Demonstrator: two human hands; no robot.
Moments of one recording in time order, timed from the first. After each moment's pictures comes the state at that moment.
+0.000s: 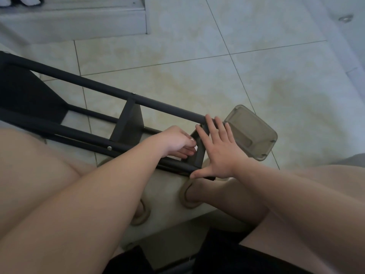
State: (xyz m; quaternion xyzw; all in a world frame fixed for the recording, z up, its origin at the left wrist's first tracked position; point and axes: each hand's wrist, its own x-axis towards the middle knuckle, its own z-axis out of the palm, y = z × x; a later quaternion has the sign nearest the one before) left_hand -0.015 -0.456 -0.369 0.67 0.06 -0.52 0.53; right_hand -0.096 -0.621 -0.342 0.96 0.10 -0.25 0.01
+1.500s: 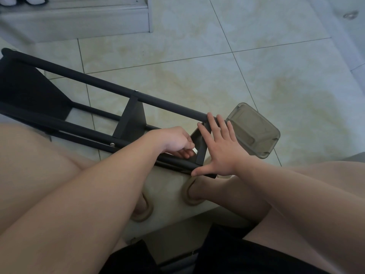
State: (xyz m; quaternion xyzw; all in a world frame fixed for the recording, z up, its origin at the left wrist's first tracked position) left_hand -0.015 -0.446 -0.362 0.72 -0.05 -0.54 0.42; right_hand -0.099 -0.617 -0.345 0.97 0.09 -0.24 0.00
